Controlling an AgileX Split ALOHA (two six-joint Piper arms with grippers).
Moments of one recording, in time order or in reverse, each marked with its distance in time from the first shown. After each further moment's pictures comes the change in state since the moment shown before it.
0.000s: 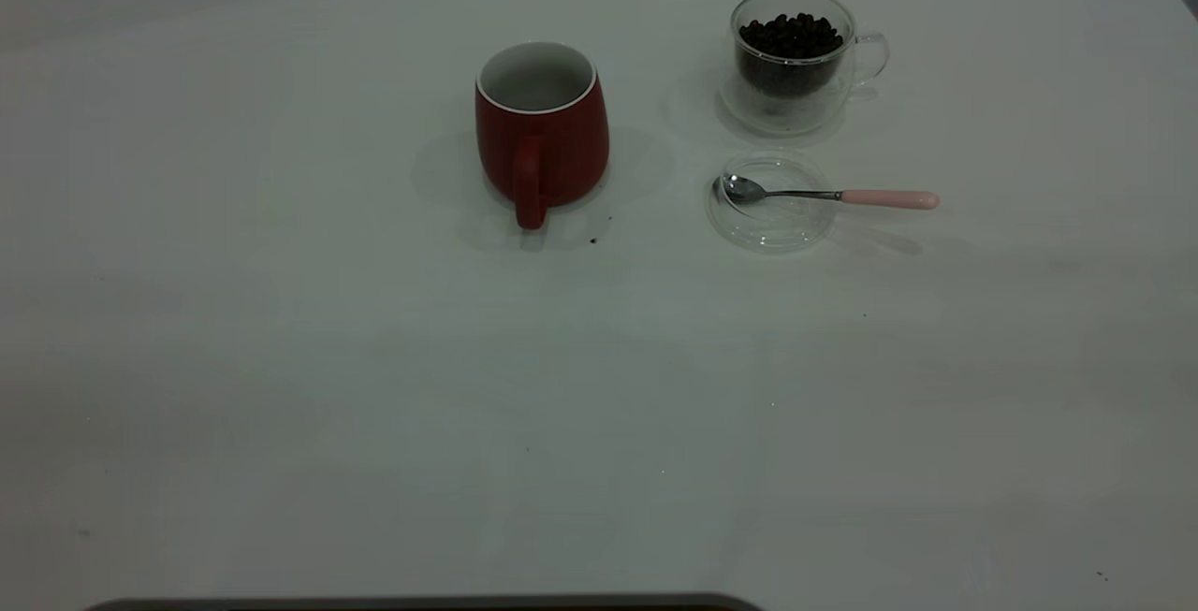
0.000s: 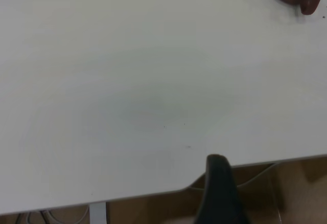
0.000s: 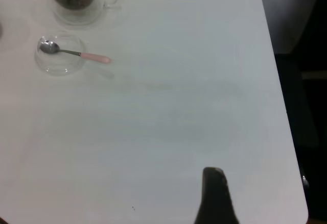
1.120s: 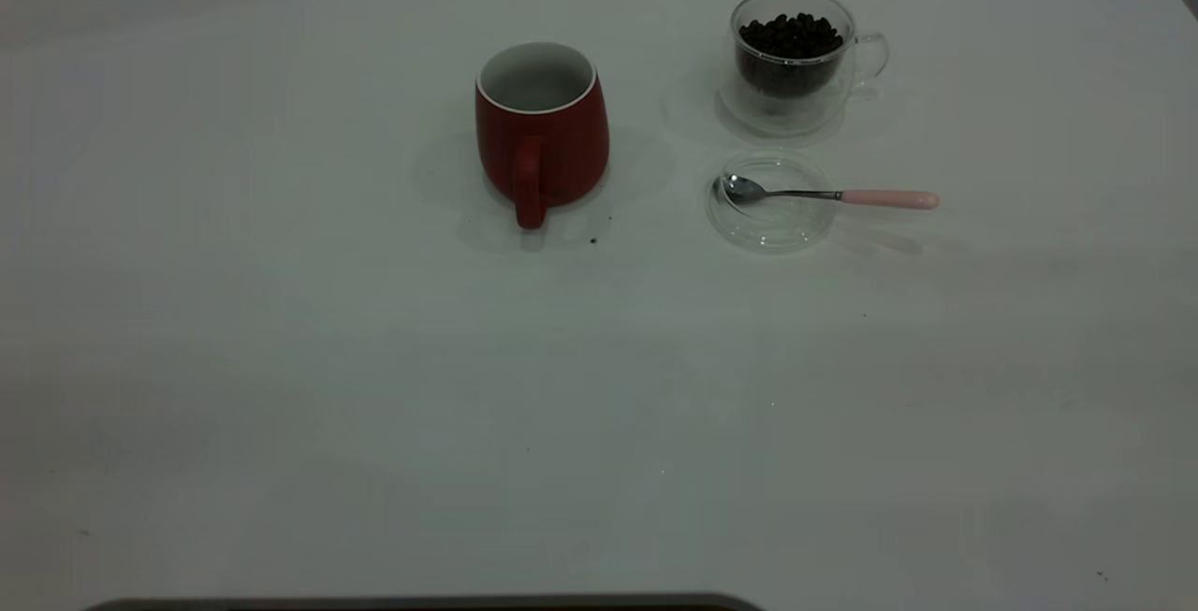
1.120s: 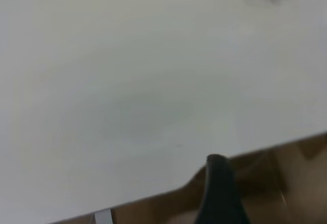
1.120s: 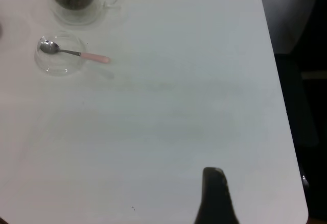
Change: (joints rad) left arm -0.071 0.012 0.000 0.000 -0.001 0.054; right arm 0.000 0.000 0.000 -0.001 0.000 0.000
